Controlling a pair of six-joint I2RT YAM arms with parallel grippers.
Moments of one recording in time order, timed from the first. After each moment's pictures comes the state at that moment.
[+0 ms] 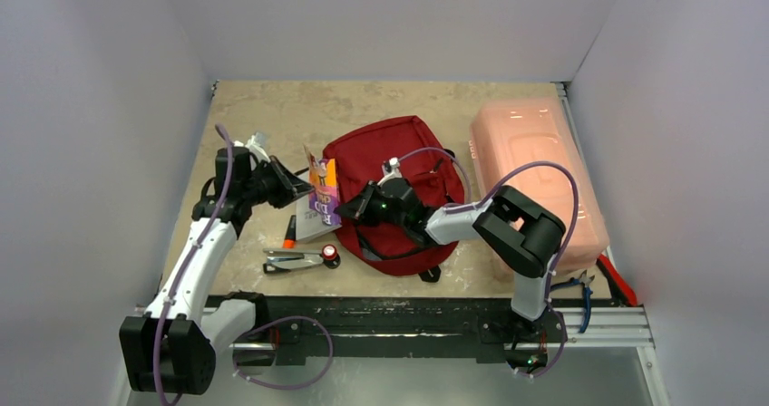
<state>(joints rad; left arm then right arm) -0.05 1.02 0.76 -0.39 0.50 -0.76 0.90 1.87 0.87 0.65 -0.09 1.24</state>
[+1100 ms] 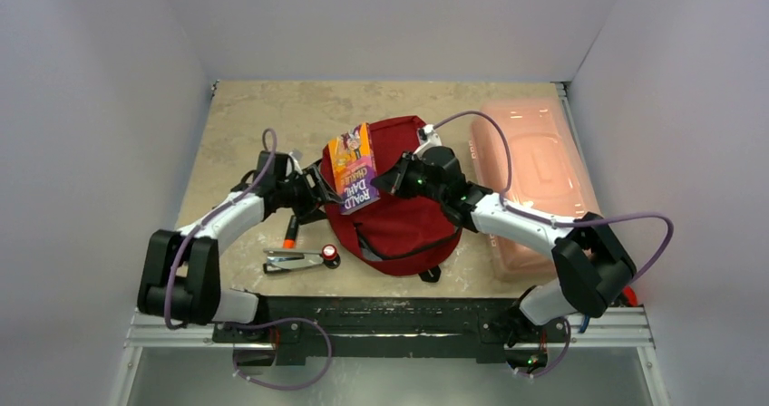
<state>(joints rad) -0.15 1.33 0.72 -0.30 0.48 -0.76 0.73 1.47 0.87 0.25 -0.11 0.89</state>
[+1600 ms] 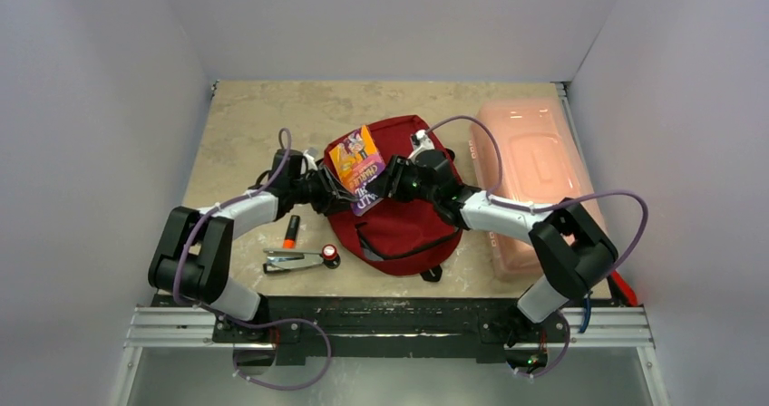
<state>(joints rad) -0.25 1.51 0.70 0.02 0.61 -0.98 0.71 1.57 0.86 0.30 -0.15 0.85</state>
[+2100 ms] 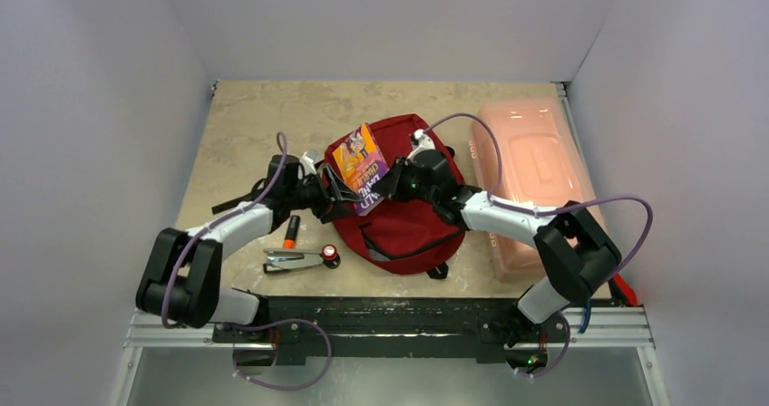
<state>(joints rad) -0.28 1.43 0.62 0.09 0.65 -1.01 0.72 1.58 0.86 0.29 -0.09 0.80</state>
